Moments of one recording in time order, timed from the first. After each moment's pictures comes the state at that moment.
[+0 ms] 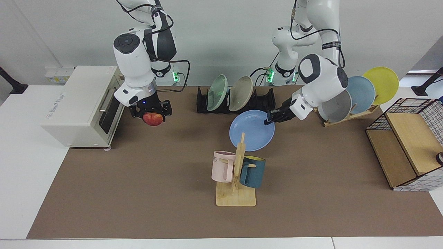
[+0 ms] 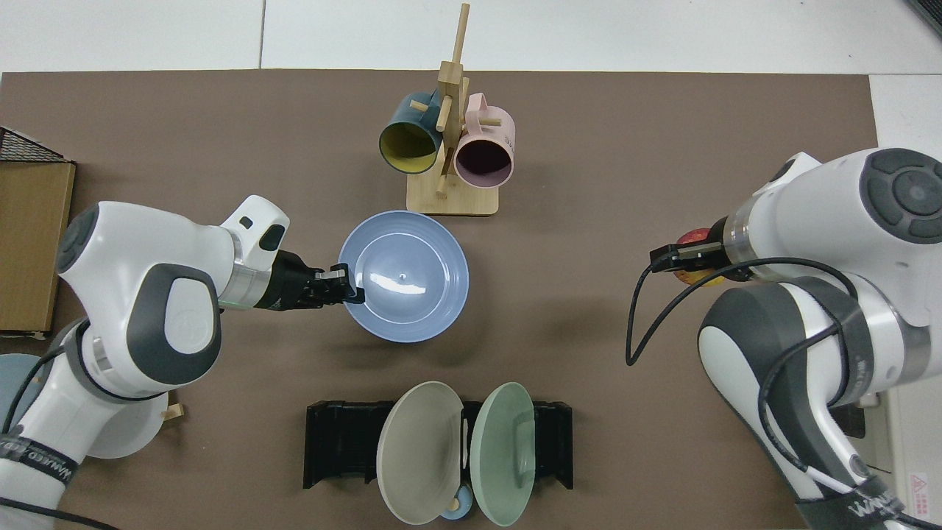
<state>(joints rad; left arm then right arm) 0.02 0.09 -0.26 -2.08 -0.66 2.10 -0.02 0.21 0.02 -0.03 -1.91 -0.02 1.96 0.13</state>
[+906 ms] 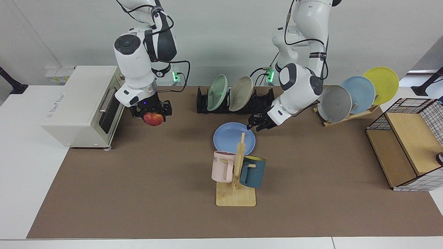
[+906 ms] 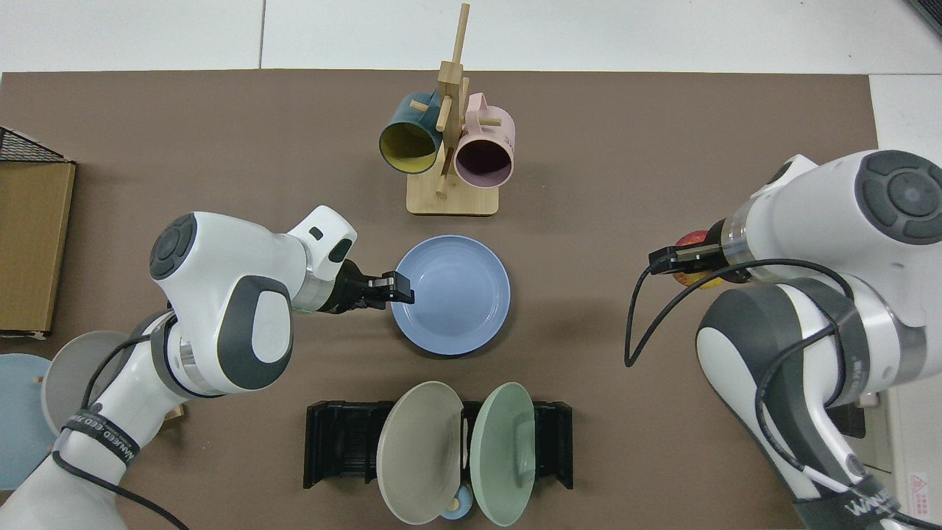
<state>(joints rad) 0.02 0.17 -0.39 -2.08 -0.58 2.24 -0.02 0.21 0.02 -0.03 -1.92 -0.02 1.96 0.13</state>
